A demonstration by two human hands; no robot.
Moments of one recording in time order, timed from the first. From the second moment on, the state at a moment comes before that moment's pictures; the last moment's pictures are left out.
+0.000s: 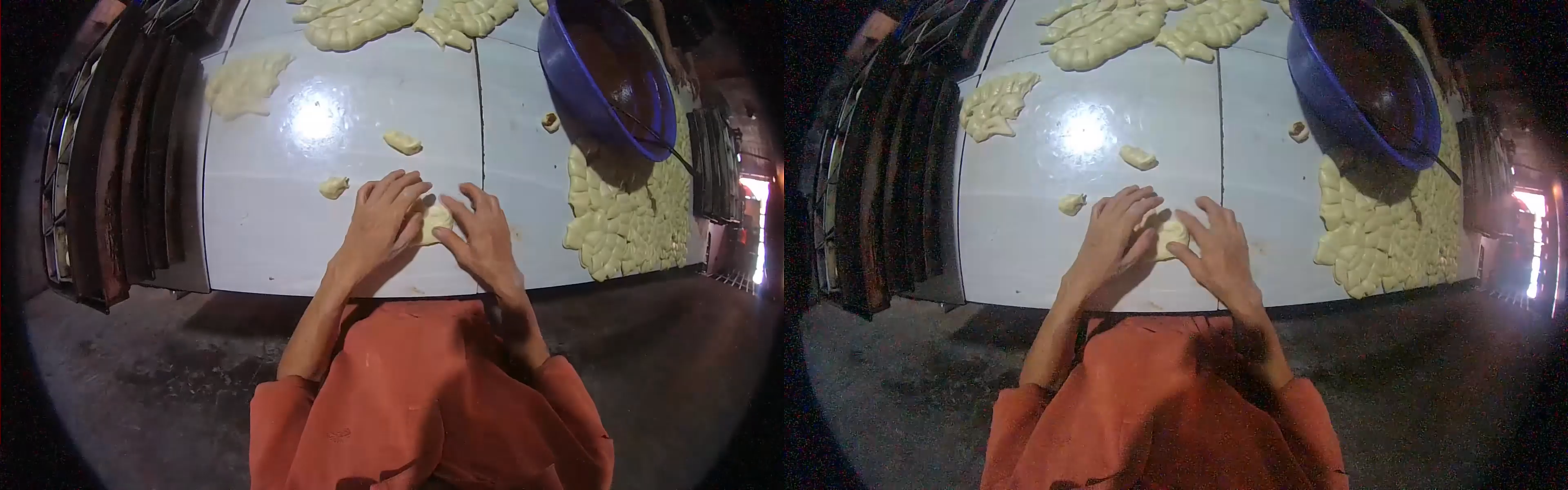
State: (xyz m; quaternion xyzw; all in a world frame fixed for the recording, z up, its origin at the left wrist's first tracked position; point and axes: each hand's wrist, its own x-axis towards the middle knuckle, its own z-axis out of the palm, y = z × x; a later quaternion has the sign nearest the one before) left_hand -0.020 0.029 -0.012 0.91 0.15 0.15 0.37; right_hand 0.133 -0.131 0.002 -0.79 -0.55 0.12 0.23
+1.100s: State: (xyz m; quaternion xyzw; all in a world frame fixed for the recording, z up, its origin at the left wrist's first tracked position) left_hand -0.020 0.029 0.002 0.91 0.14 0.11 0.38; right_hand 0.143 -0.147 0.016 -0.77 -0.38 0.38 0.34
